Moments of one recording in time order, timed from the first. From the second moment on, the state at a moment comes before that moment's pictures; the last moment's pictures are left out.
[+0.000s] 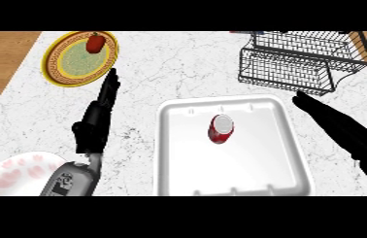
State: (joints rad) left arm -0.20 0.19 -0.25 -1.53 0.00 0.34 0.05; right arm -0.27 -0.85 0.27 -2.37 -0.05 0.15 0.91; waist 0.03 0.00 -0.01
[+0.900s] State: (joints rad) left arm -0.17 0.17 -0.22 -1.54 -0.01 0.32 0.05; right arm -0.64 -0.63 0.59 -2.12 0.00 0.18 1.14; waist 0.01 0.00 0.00
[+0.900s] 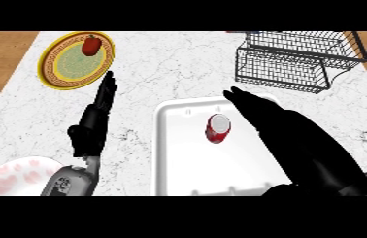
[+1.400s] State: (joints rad) left arm -0.16 0.16 -0.21 -1.54 -0.03 0.31 0.04; right arm -0.66 -0.63 0.65 -2.07 0.05 0.20 1.14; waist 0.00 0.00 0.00
